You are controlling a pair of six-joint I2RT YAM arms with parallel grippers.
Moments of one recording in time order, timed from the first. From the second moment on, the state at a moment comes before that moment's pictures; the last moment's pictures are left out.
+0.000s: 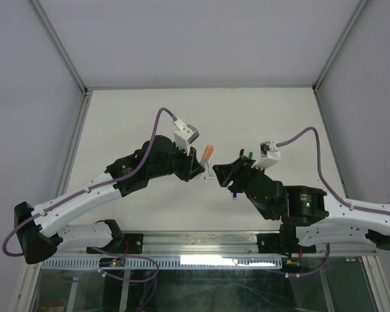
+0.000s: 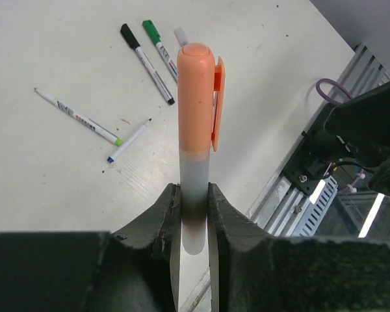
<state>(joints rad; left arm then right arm) -0.95 1.10 1.01 -0.33 0.09 -0.35 1.45 0.83 0.95 -0.48 0.92 1.00</state>
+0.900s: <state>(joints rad) -0.95 1.13 0.94 -0.19 0.24 -0.45 1.44 0.91 0.88 -0.49 0.96 1.15</state>
